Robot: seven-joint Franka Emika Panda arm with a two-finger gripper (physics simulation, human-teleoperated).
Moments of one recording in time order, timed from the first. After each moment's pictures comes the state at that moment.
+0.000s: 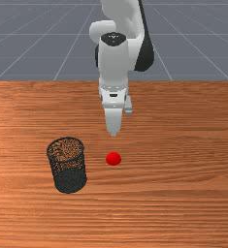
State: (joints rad) arm 0.00 0.39 0.00 -1.96 0.00 2.36 -0.79
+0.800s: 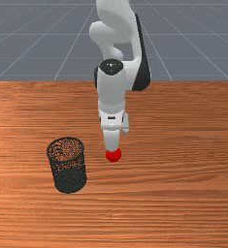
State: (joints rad) arm -0.01 0.53 0.00 -1.95 0.00 2.42 -0.80
